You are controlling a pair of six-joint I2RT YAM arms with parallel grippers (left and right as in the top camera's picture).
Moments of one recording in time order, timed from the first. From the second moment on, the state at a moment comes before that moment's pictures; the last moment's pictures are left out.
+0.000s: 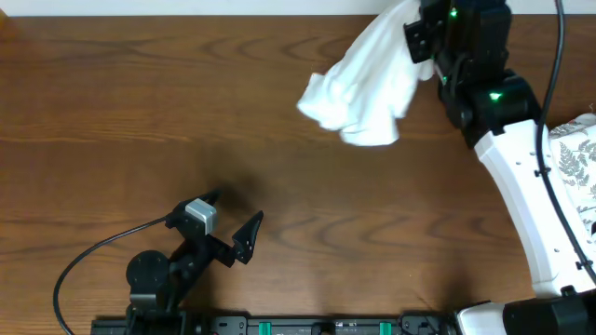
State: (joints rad) left arm -0.04 0.13 0.14 -0.18 0.57 -0.15; right arm 0.26 1.57 1.60 -0.37 0.14 -0.25
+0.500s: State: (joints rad) left arm -0.04 0.13 0.14 -0.19 0.57 -0.15; right arm 0.56 1.57 1.65 -0.77 -0.10 -0.29
